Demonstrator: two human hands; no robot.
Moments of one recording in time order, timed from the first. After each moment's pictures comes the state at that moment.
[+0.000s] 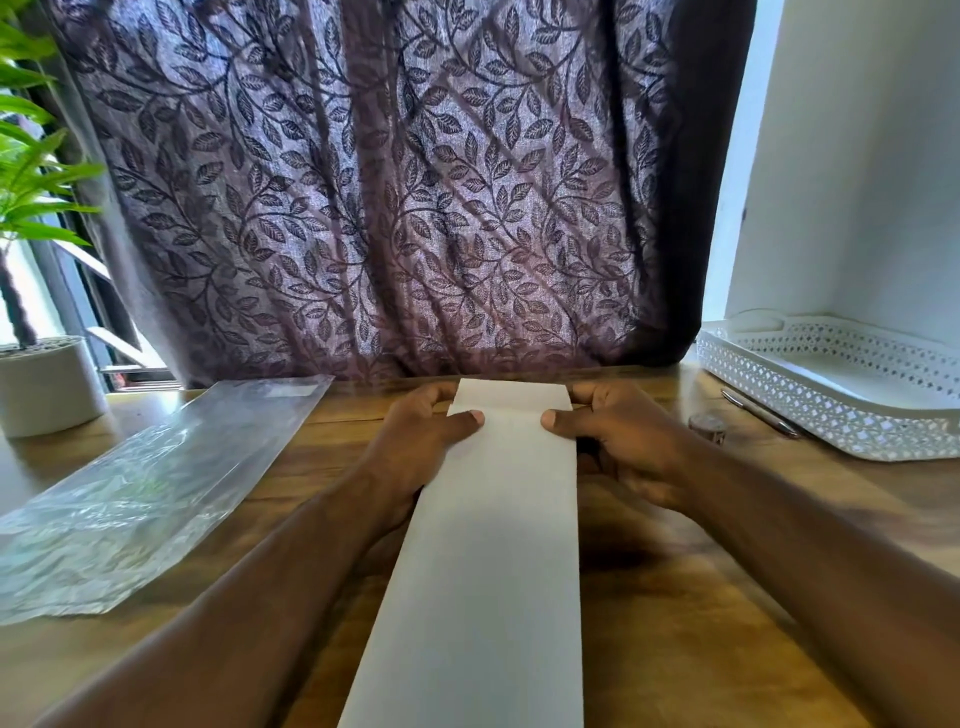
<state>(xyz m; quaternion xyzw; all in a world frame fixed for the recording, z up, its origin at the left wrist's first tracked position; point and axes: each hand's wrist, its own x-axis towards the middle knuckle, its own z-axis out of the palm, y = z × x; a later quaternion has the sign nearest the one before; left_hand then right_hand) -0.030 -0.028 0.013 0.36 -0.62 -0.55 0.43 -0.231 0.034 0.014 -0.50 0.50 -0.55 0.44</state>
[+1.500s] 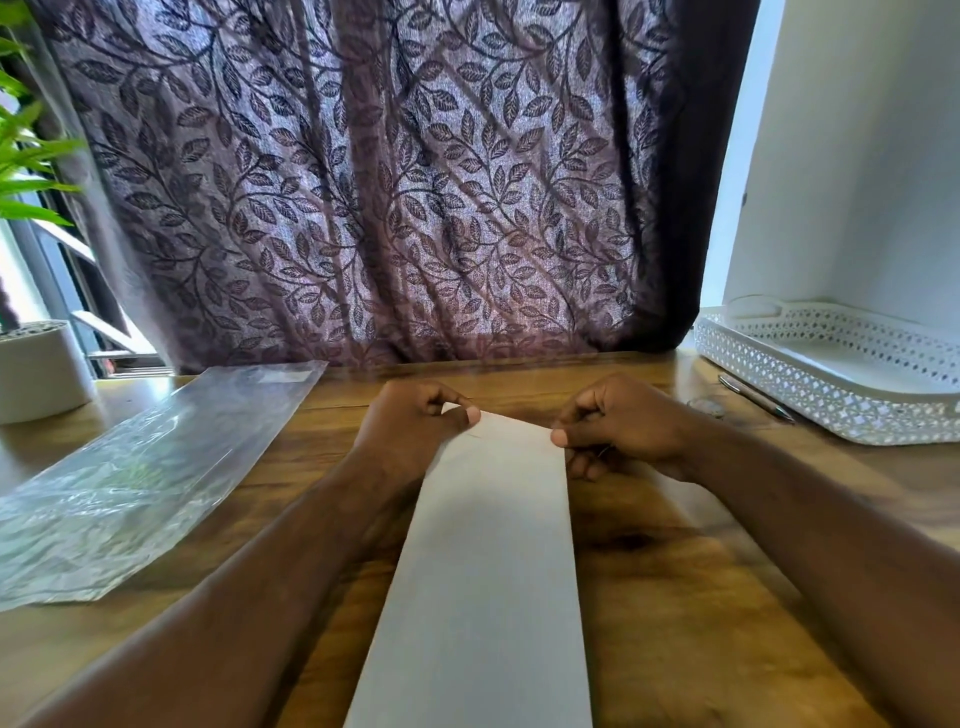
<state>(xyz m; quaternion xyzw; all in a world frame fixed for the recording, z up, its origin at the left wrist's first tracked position) -0.021 -0.059 -0.005 0.41 -0.77 -0.27 0.40 -0.256 0.031 0.013 -0.61 0.61 -0.37 0.35</state>
